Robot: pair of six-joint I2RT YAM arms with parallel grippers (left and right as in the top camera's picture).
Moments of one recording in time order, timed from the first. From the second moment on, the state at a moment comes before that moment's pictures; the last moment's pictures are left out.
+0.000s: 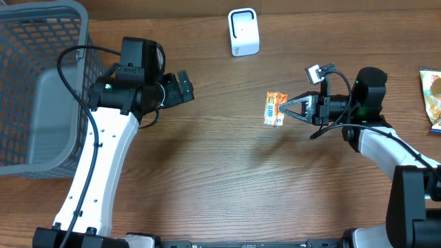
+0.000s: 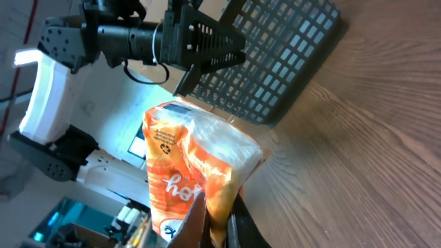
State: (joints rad) left arm -0.15 1.51 1.48 -1.02 0.08 -0.44; right arm 0.00 1.65 0.80 0.59 -1.56 0.71
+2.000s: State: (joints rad) left arm -0.15 1.51 1.48 -1.02 0.08 -0.44; right arm 0.39 2.34 2.22 -0.61 0.37 -0.34
